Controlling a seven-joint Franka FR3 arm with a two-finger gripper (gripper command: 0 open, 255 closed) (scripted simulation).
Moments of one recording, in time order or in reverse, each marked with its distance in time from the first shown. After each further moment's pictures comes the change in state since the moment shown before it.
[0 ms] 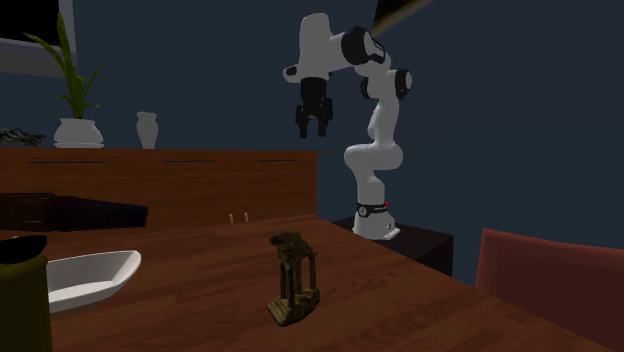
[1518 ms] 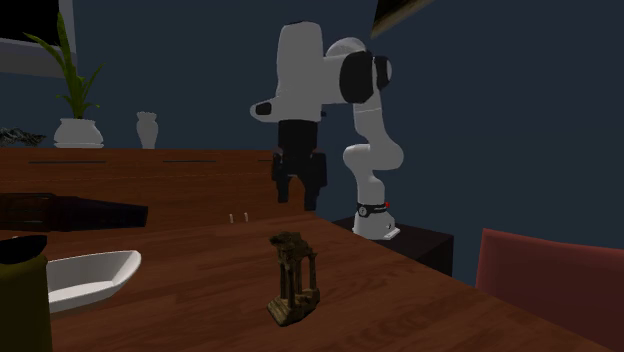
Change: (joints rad) arm 0.098 0.800 0.156 0.464 -0.109 0.343 0.263
